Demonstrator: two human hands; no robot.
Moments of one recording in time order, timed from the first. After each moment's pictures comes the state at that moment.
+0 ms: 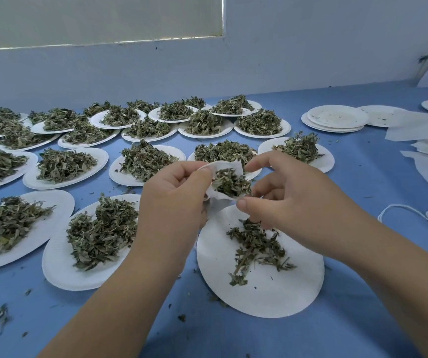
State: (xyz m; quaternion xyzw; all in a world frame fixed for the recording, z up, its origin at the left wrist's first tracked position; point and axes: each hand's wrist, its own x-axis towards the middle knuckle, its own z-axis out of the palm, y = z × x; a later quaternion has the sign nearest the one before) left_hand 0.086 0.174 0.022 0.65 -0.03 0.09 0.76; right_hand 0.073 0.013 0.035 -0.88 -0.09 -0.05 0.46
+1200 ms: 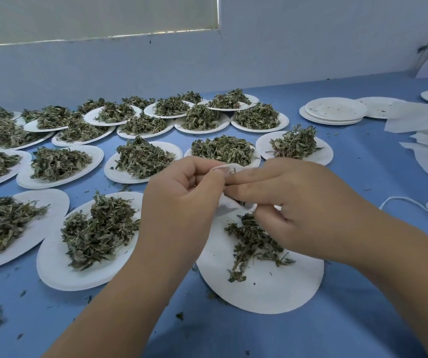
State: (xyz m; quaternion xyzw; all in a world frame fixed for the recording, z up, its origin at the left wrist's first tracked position) left_hand 0.075 0.169 0.022 0.73 -0.12 0.15 0.65; right_hand 0.069 0.005 0.036 -0.90 -0.35 -0.21 0.16
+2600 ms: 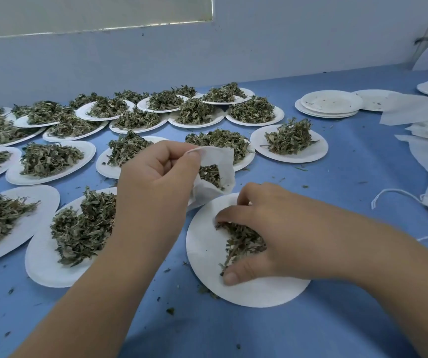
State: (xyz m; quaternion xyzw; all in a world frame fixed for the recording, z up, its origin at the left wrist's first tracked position) left_hand 0.088 0.178 0.020 0.73 -0.09 0.18 0.65; right_hand 0.065 0.008 0.021 -0.96 -0.25 0.09 0.07
